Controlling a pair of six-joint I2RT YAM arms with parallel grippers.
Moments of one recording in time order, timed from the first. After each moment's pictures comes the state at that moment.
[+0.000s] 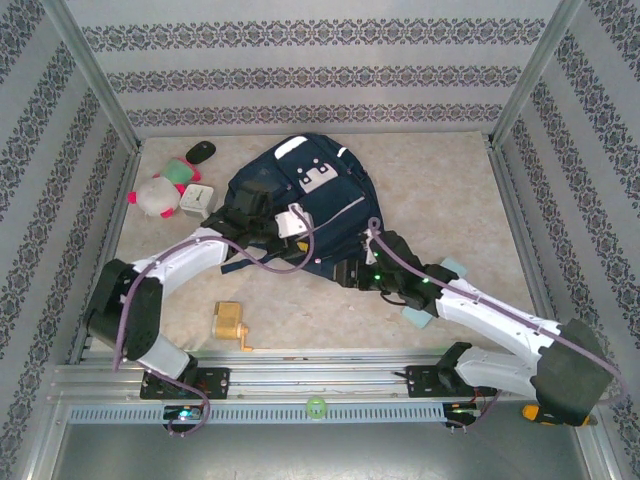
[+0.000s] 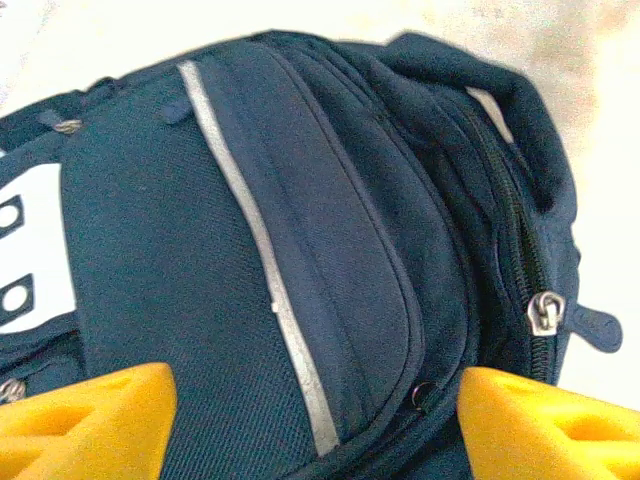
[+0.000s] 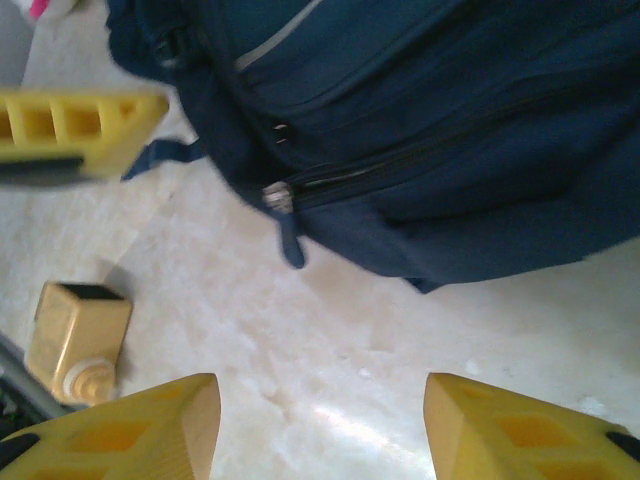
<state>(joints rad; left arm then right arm) -0.46 1.57 1.00 -0.19 0.42 0.81 0.69 1.09 0.63 -0.29 -0.16 0.72</state>
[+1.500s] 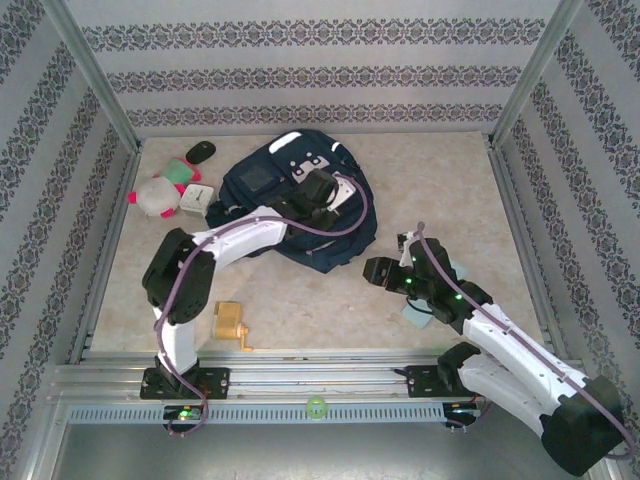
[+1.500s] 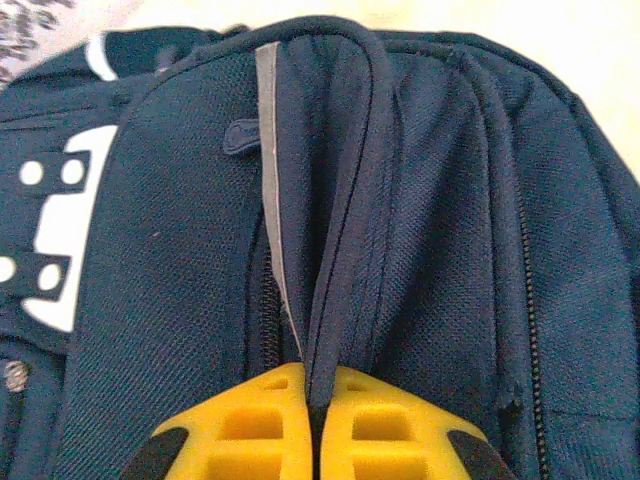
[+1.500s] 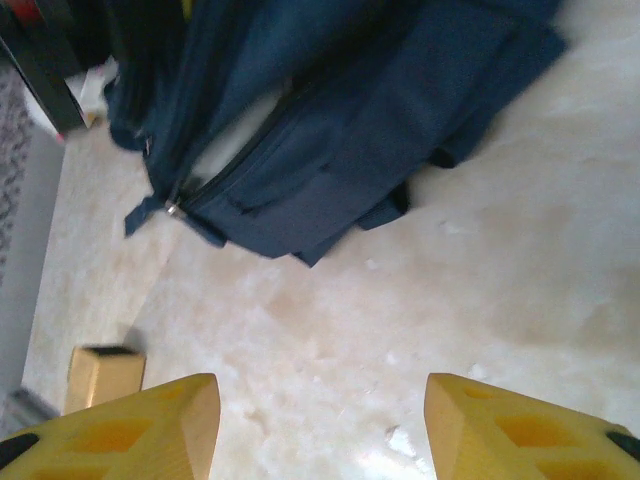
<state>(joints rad) -0.67 1.88 1.45 -0.32 -0.17 0.24 0.54 0.84 0.50 -0.32 -0.23 0.76</state>
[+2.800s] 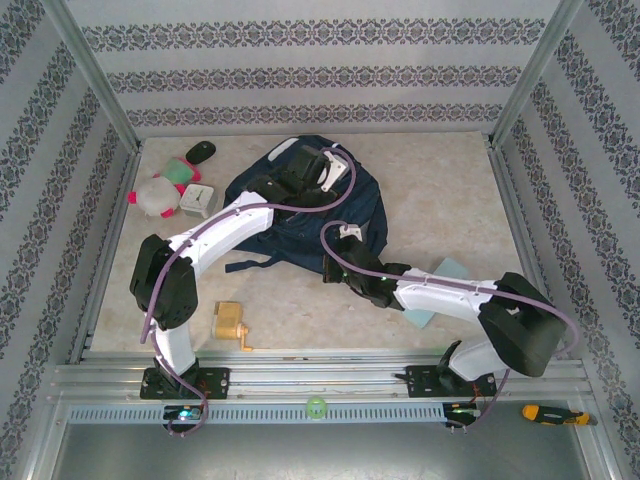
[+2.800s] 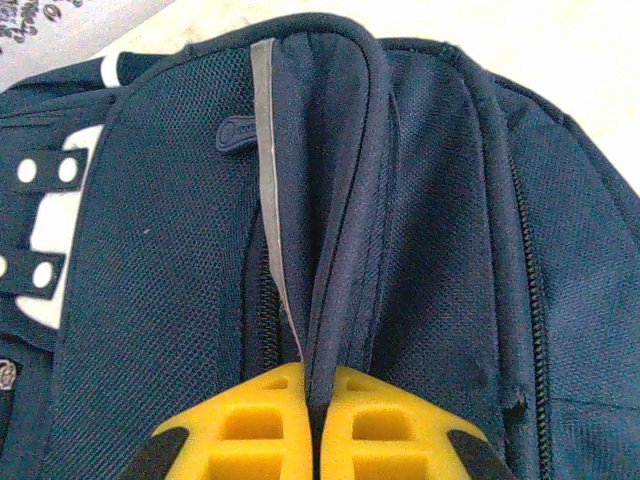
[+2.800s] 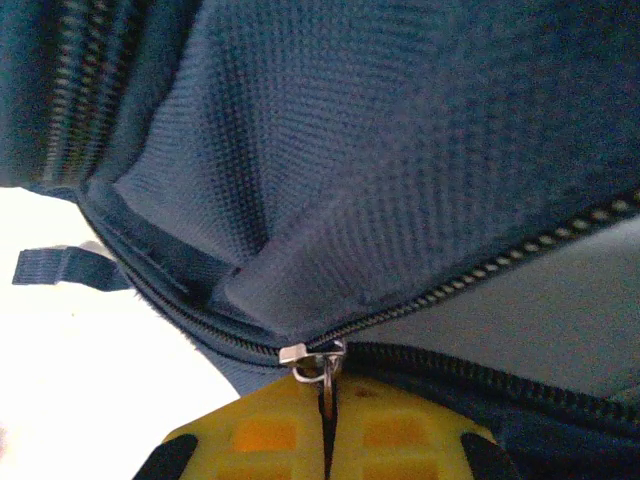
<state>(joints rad) -0.63 1.83 1.61 -0.52 -0.03 0.06 0.85 1.43 0.70 0.00 0.20 0.71</state>
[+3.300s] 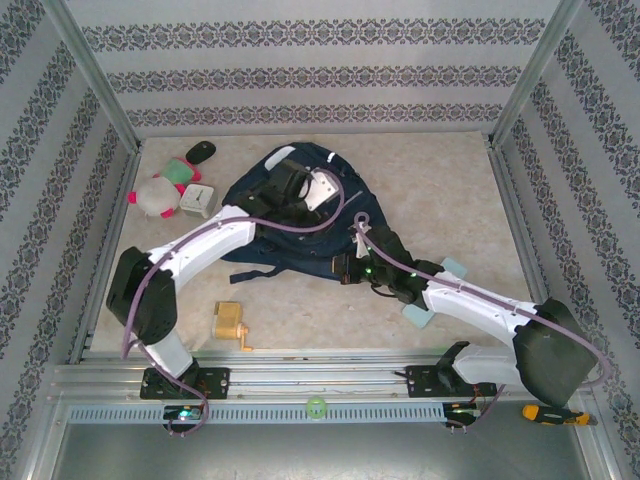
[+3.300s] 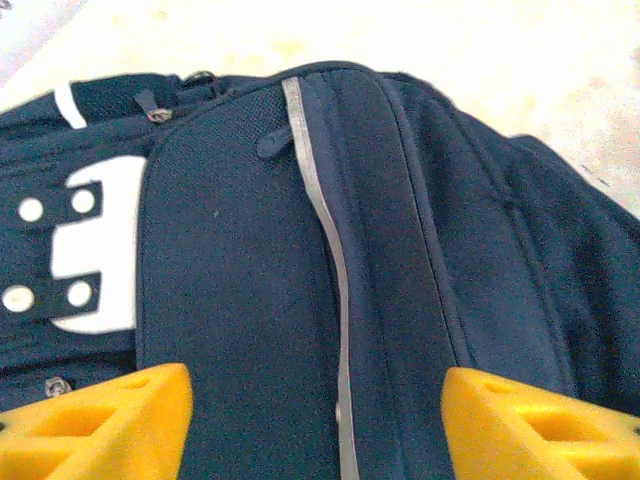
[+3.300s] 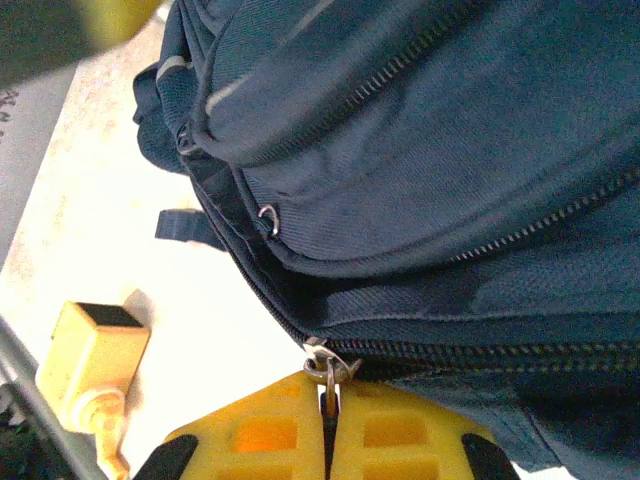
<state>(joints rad) -0.60 1.66 1.35 -0.46 0.14 0.30 0.69 1.24 0.64 -0.08 -0.25 0.64</state>
